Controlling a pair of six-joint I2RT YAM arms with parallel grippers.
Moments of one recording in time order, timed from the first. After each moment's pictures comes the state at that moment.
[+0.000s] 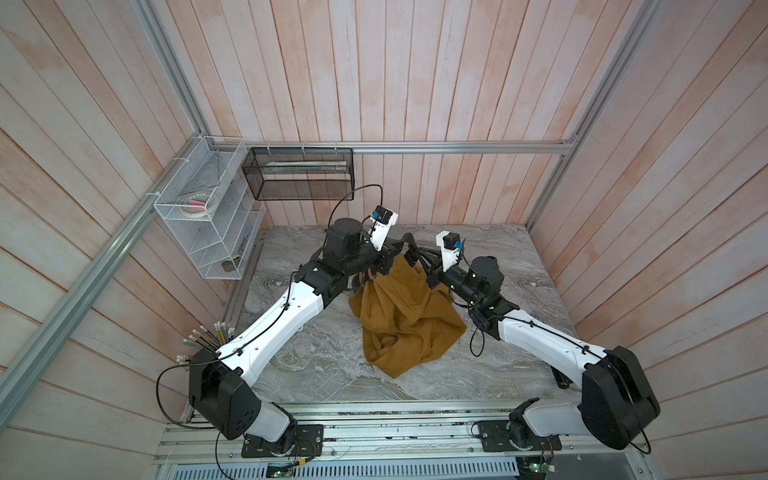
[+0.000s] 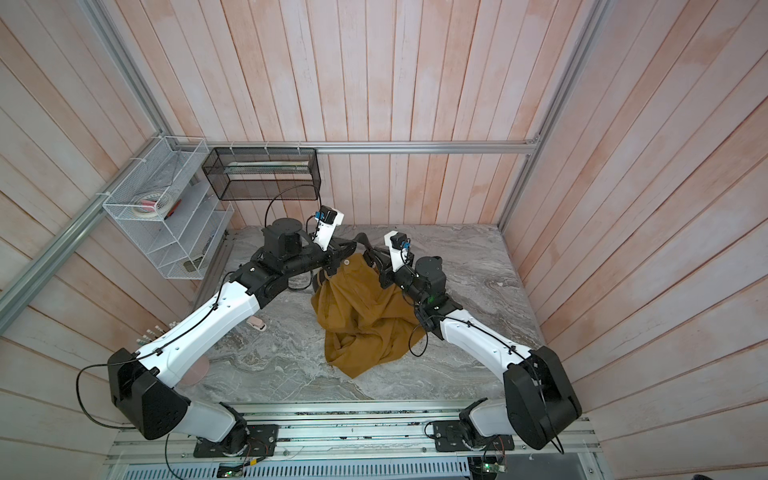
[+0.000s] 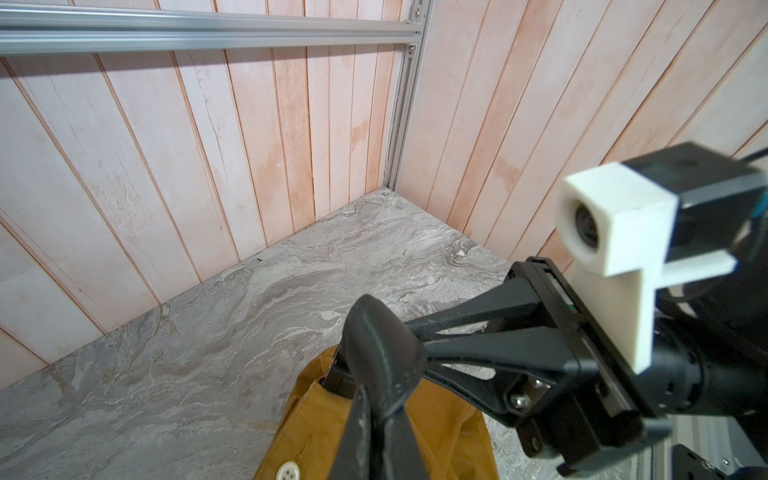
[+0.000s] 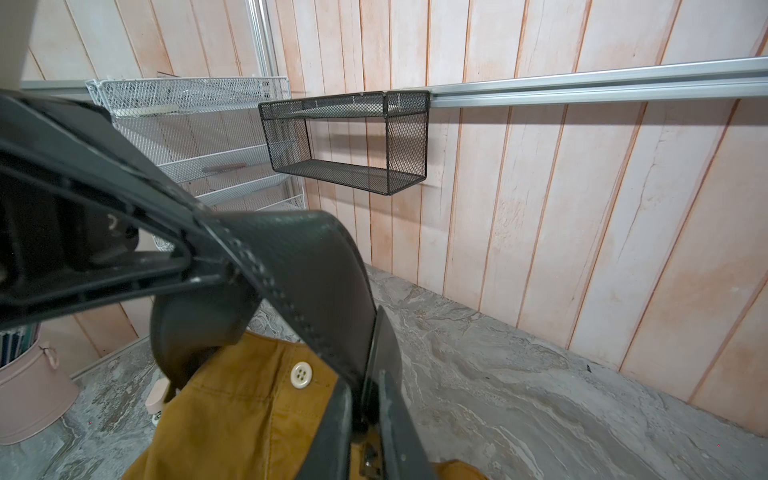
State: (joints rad) left arm -0.56 1.48 1.42 -0.20 0.33 -0.03; right arm 0.54 1.38 0.85 0.54 -0.23 0.08
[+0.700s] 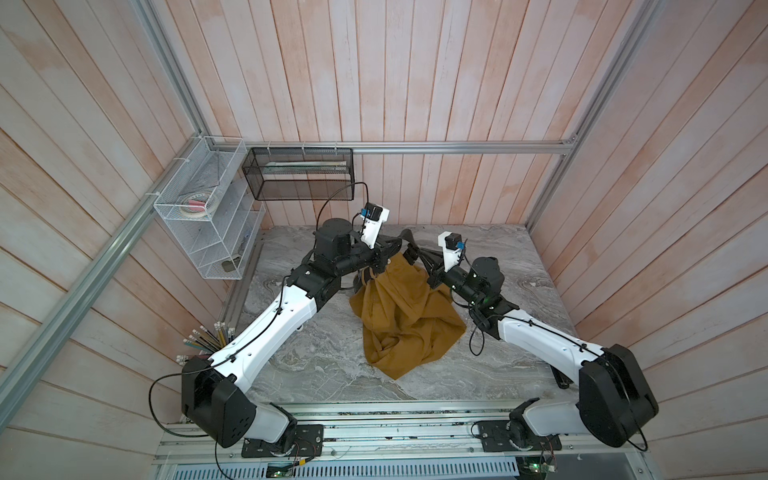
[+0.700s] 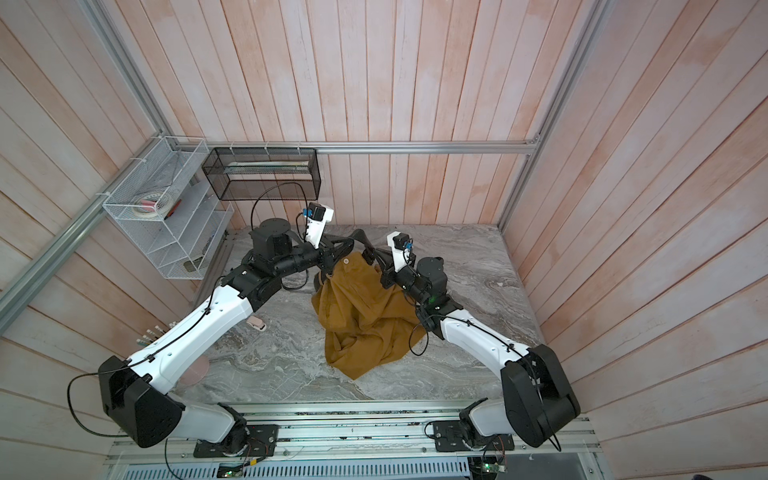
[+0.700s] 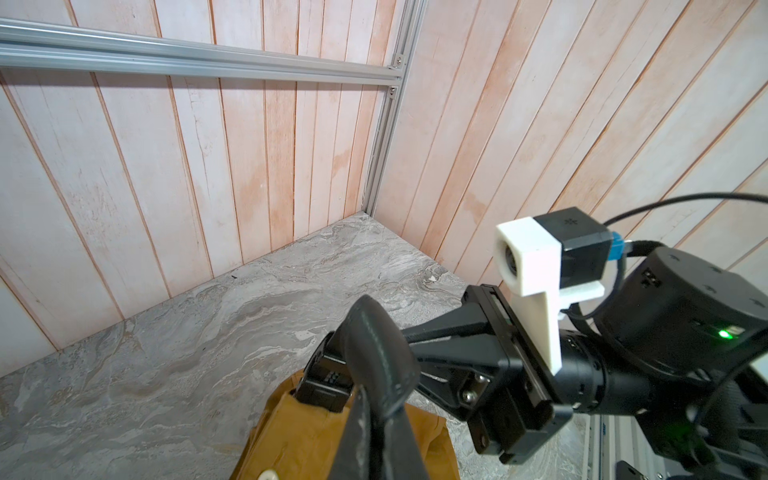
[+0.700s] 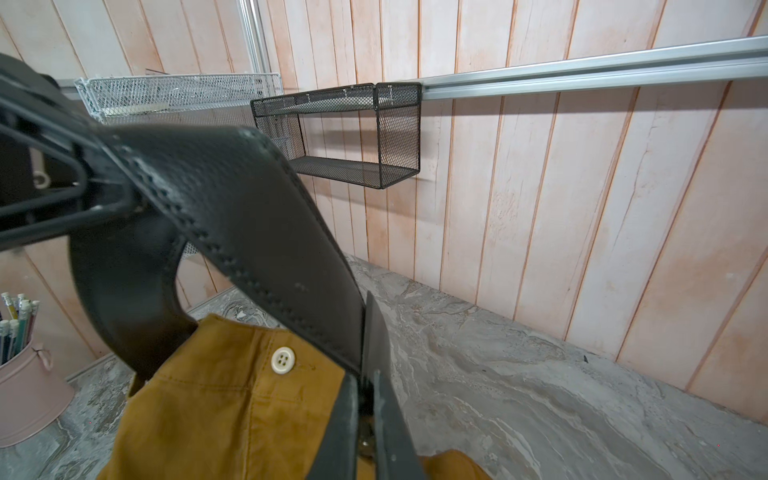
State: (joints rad) left arm -0.53 1.44 1.37 -0.11 0.42 -0.13; right arm 0.52 1.39 0.84 0.56 -0.24 0.10
